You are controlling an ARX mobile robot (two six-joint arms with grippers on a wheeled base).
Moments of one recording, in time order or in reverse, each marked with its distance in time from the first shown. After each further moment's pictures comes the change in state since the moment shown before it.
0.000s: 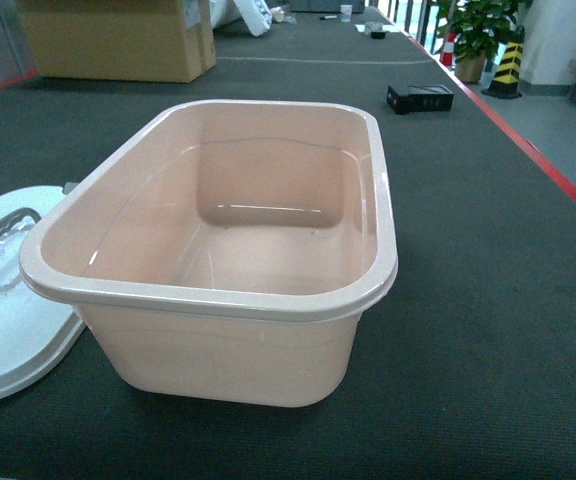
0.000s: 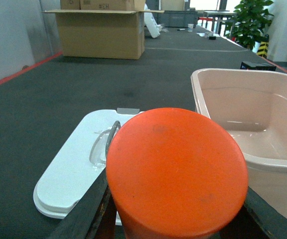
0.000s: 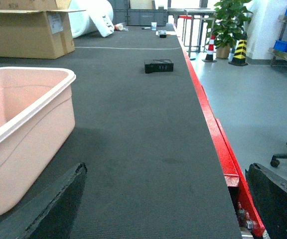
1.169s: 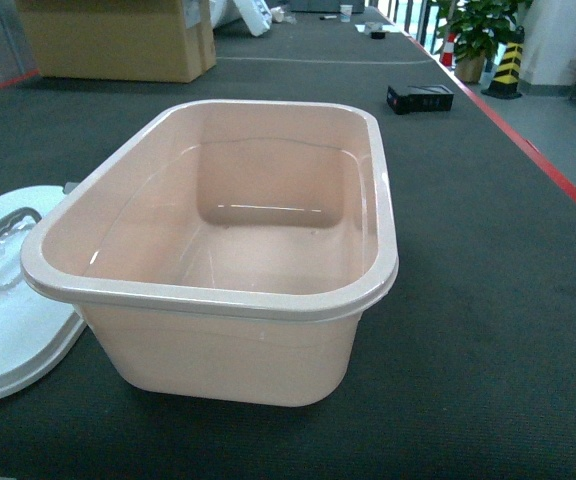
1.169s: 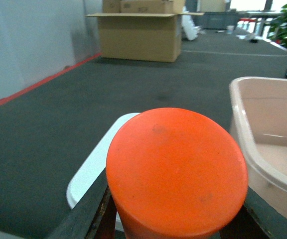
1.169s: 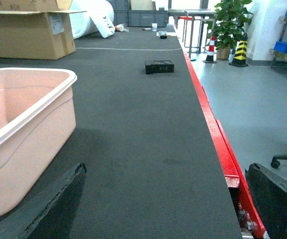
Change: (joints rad) left arm -0.105 0.218 0.017 0.207 -0.286 0.008; right arm 0.000 0.000 0.000 -0.001 -0.001 0.000
